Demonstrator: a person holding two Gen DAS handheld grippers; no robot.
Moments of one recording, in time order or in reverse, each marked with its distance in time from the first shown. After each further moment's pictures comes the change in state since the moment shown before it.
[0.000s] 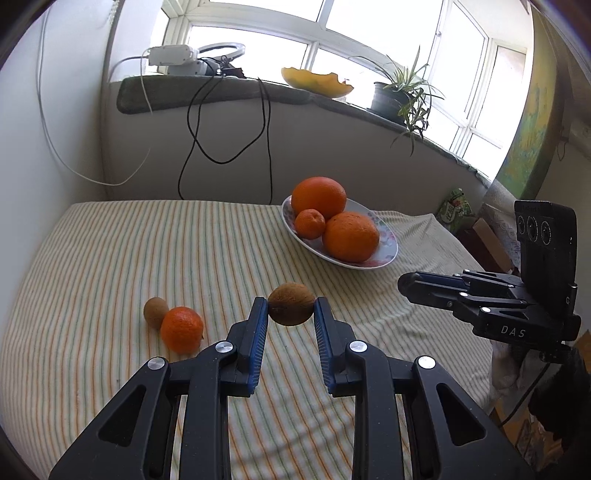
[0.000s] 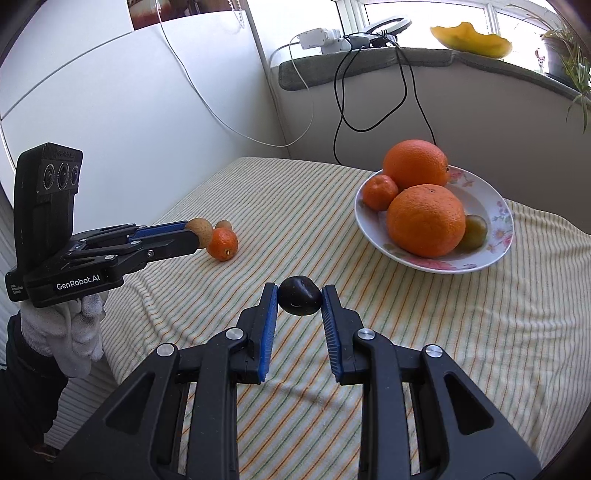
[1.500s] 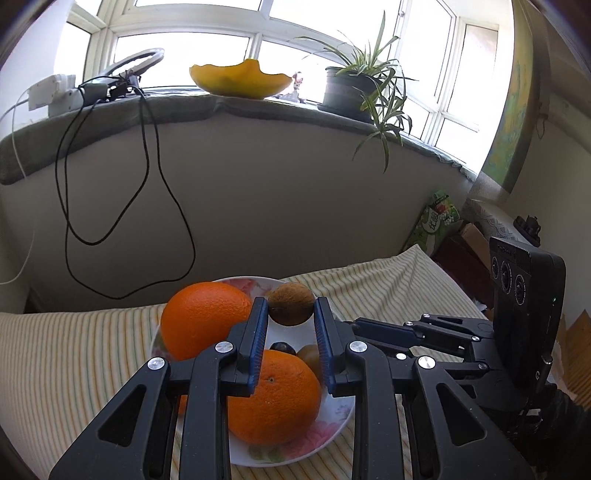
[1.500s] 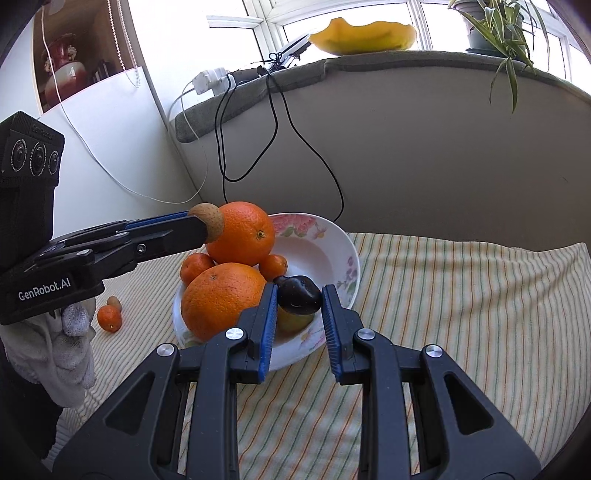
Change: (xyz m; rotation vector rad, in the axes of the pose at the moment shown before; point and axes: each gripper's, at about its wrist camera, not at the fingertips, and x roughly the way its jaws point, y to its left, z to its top) left arm 0.143 -0.084 0.111 0.115 0.005 -0.096; right arm 0.011 -0.154 0.042 0.146 -0.096 -0.112
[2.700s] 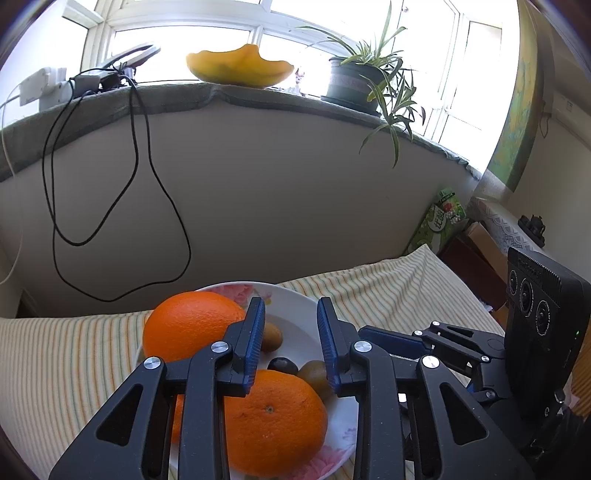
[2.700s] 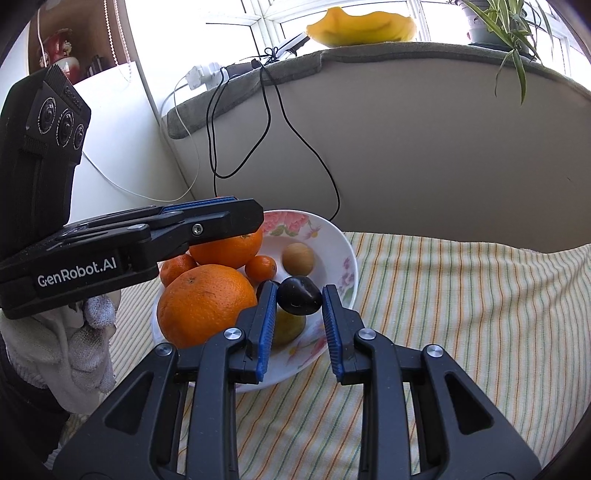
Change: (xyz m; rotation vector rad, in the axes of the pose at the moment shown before) left arm 0.026 0.000 0.005 0.003 0.016 0.003; right arm 0.016 0.001 0.000 -0.009 -0.002 -0.019
